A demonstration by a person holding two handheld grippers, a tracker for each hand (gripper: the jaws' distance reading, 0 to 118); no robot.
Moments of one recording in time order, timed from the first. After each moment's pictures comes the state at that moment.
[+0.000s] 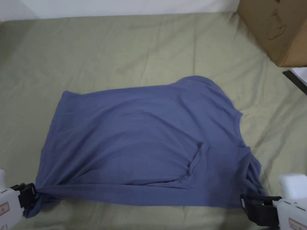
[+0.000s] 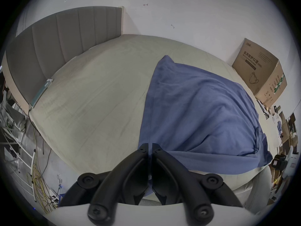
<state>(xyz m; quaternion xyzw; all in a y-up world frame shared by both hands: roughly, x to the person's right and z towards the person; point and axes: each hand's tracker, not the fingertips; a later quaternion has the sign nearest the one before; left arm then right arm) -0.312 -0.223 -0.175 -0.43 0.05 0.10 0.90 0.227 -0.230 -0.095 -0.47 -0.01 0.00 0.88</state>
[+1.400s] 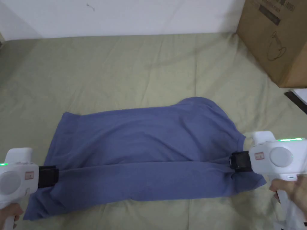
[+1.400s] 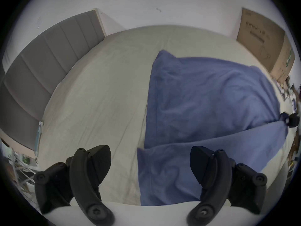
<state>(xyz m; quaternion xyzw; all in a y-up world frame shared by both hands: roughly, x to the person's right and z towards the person) -0.321 -0.233 -0.305 -0.47 0.03 0.00 0.88 0.261 -0.236 -0.284 -0.50 -0.04 -0.01 0.86</state>
